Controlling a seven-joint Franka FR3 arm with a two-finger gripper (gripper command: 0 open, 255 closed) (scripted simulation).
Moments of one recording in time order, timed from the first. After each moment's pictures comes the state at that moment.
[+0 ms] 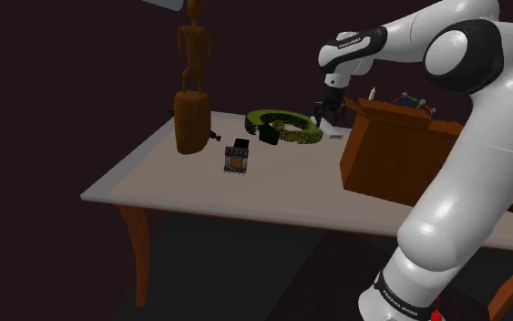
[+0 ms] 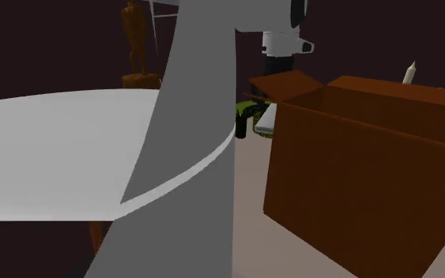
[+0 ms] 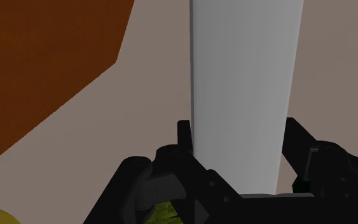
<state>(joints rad) -0.36 0.04 -0.37 -1.84 0.00 1.89 0.05</state>
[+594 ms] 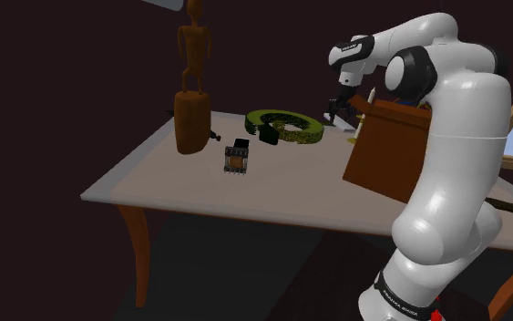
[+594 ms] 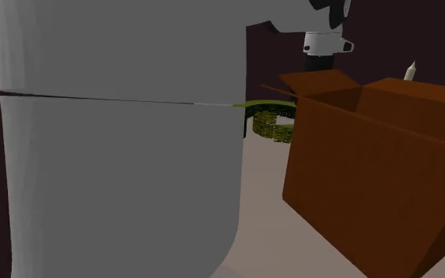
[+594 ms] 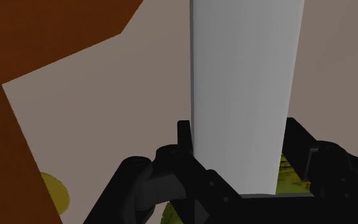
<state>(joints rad) -0.51 0.31 -0.44 -1.51 0.12 1.80 -0.18</state>
